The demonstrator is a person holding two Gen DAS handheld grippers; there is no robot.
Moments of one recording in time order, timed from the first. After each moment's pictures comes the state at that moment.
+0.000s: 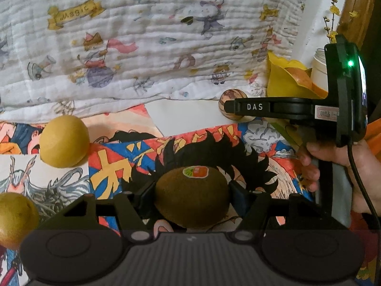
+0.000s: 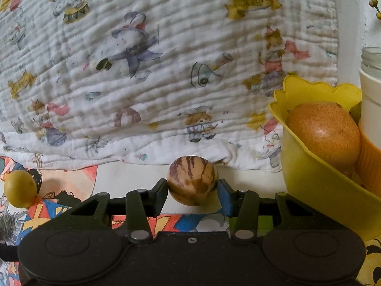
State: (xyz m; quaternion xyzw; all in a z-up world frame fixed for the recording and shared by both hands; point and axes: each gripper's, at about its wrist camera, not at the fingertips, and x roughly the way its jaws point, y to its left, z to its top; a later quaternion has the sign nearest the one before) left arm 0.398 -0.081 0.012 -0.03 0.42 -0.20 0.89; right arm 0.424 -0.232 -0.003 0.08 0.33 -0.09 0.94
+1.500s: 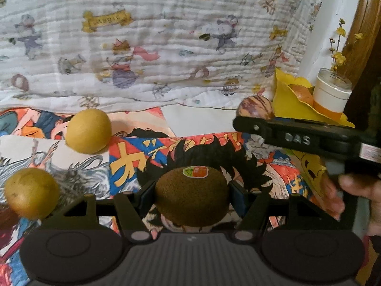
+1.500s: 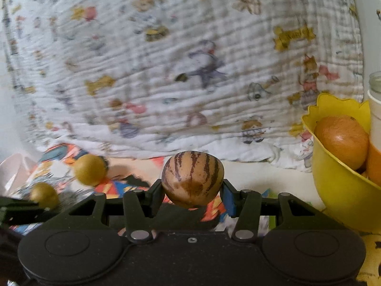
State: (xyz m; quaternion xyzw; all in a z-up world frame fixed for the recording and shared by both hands) left arm 0.366 -0.065 0.029 -0.06 0.40 -0.15 0.90; right arm 0.365 -0.207 0.034 0.08 0.31 0.05 0.95
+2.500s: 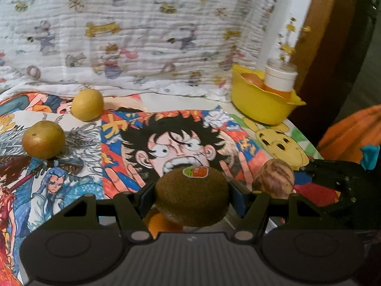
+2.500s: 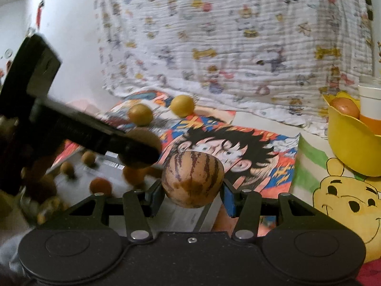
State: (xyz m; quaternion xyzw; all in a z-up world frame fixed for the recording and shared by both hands) left arm 0.253 -0.066 0.043 -0.06 0.37 -0.20 0.90; right arm 0.171 -0.175 0.034 -0.01 0.30 0.20 0.93
